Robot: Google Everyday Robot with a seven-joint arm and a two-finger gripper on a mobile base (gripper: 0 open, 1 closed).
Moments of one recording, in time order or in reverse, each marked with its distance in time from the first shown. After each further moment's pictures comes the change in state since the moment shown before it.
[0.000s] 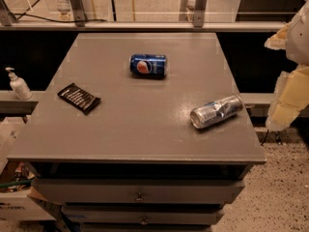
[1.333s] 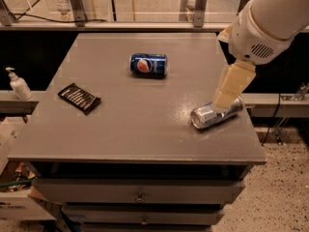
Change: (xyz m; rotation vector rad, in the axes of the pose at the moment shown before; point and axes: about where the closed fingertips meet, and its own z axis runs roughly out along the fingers) arm -0.077 -0.036 0.048 0.051 -0.144 -0.061
